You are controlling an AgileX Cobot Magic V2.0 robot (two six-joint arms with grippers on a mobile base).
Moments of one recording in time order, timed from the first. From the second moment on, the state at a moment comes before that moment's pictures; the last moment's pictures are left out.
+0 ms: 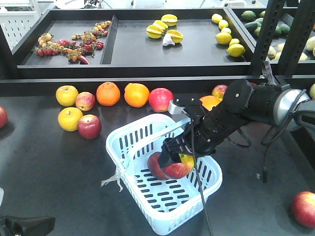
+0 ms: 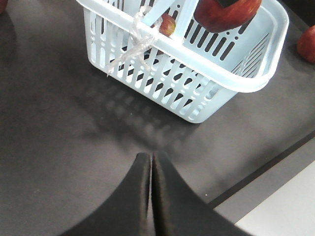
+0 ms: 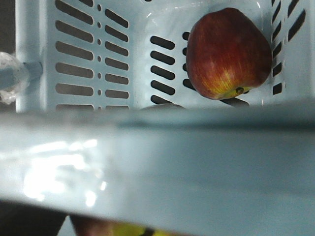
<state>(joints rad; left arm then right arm) -0.35 0.70 -0.28 -0.72 0.44 0.54 0.36 1.88 -1.29 0.58 0.84 -0.47</state>
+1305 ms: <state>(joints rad) -0.35 0.70 -0.28 -0.72 0.45 0.54 0.36 1.29 -0.97 0.19 0.95 -0.17</state>
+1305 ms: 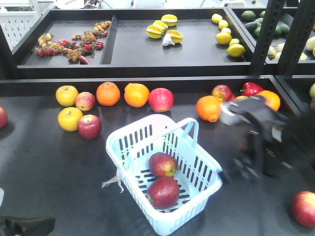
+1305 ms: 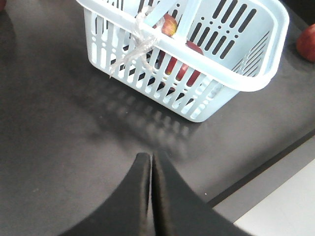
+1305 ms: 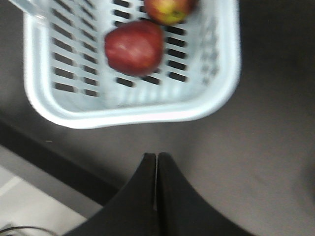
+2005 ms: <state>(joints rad) -0.35 0.70 -0.28 -0.72 0.45 0.54 -0.28 1.24 -0.89 0.11 0.96 -0.16</state>
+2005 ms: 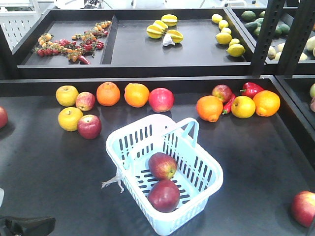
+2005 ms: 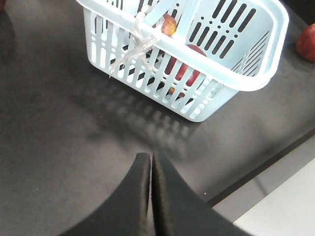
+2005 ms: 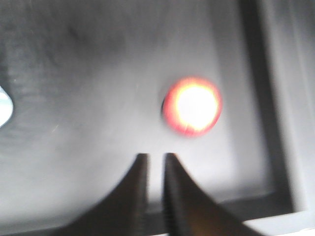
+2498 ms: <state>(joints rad) -0.35 0.70 -0.28 -0.72 0.45 0.54 -0.46 1.58 -0.91 0.31 0.93 -0.37</state>
